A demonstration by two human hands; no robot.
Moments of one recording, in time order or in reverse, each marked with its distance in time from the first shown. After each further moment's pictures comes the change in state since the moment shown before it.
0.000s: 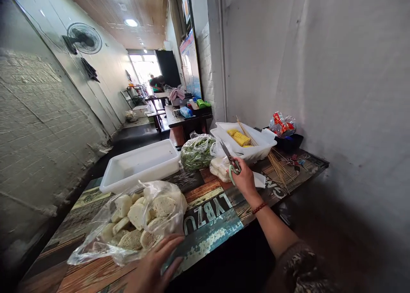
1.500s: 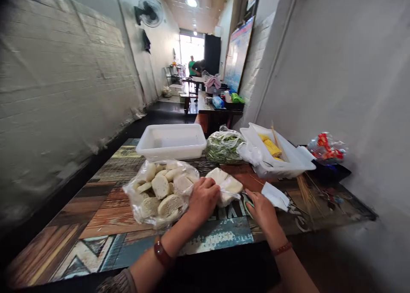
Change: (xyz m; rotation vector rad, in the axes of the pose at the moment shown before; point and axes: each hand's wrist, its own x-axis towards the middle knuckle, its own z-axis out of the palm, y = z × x) left_hand 0.107 -0.006 0.073 -0.008 0.183 -0.288; right_hand -0.050 0.032 -0.015 -0.533 -0.602 -0.225
